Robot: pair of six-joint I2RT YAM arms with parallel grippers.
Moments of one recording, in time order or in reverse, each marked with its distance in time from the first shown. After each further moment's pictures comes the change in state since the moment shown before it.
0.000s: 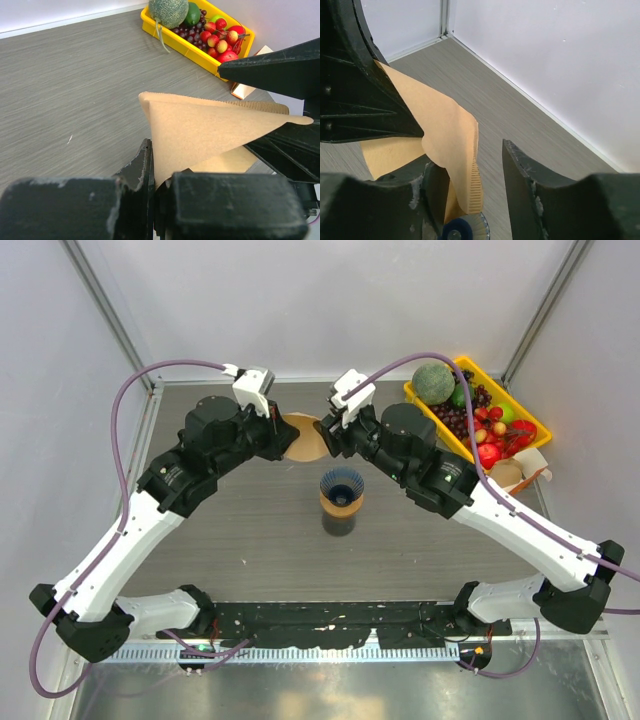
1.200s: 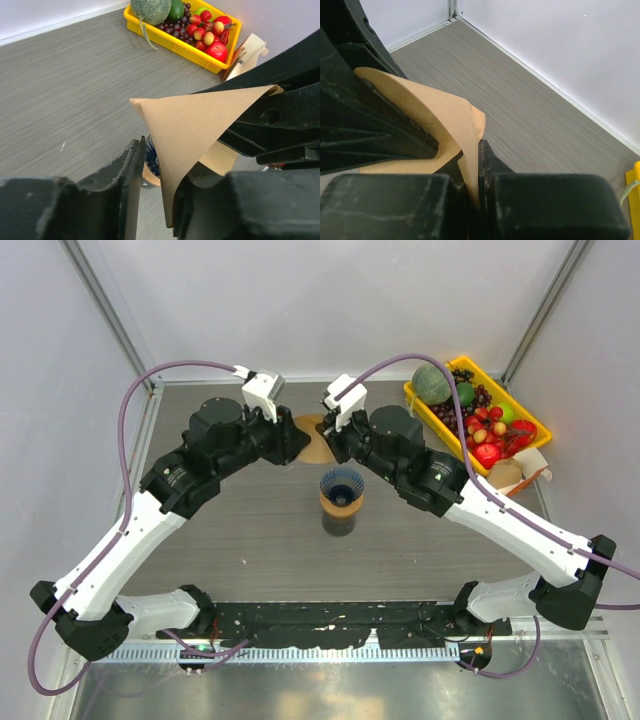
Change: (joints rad) left arm -0.031 0.005 0.000 0.014 0.044 0.047; right arm 0.001 0.031 -0.016 -0.031 -0.015 0.071
